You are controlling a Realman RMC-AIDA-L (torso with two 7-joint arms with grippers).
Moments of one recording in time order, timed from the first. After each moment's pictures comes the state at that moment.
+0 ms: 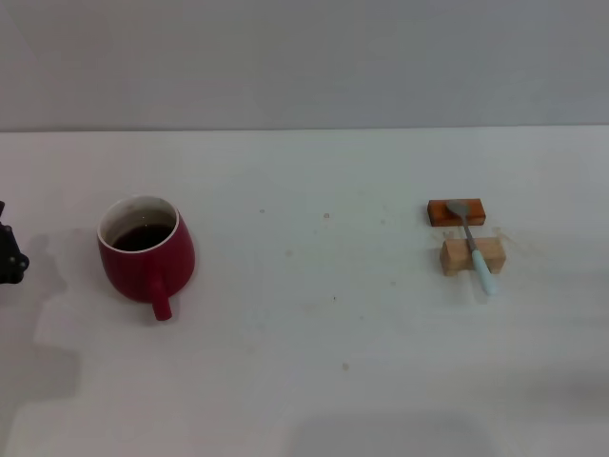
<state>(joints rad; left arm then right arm) -0.27 -2.07 -1.16 -0.21 2.53 1.15 0.41 0.17 2.08 1.21 0.52 -2.20 -1.23 -0.18</state>
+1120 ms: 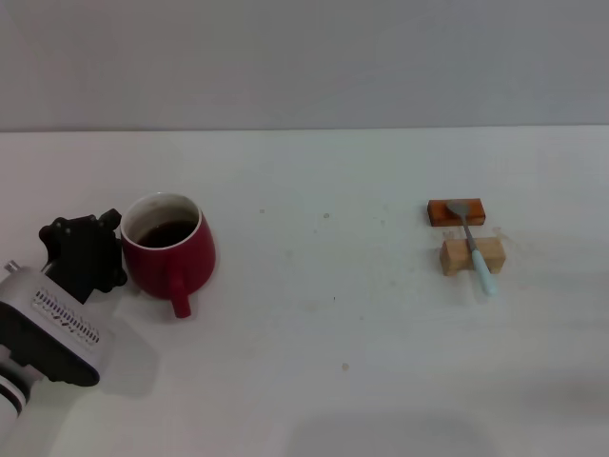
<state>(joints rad) -0.37 -2.07 -0.94 -0.23 2.53 0.96 0.72 0.14 2.08 1.20 0.57 -2.20 -1.23 -0.18</state>
